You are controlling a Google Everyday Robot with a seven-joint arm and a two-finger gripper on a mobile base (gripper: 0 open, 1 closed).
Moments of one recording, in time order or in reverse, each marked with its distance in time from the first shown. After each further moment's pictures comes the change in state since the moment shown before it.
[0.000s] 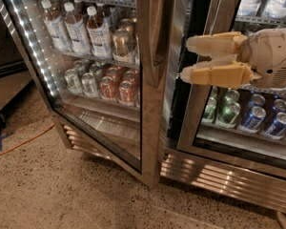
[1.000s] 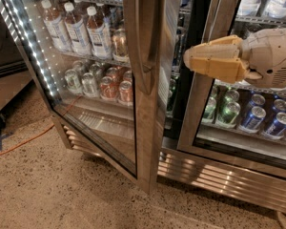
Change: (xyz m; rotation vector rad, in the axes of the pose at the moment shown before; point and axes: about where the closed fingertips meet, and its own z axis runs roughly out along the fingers) arm 0.000 0.000 0.000 0.000 0.000 0.000
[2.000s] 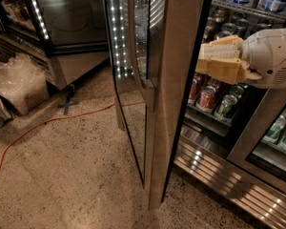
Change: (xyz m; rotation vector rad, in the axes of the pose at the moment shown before) arm 0.000 0.000 0.000 0.000 0.000 0.000
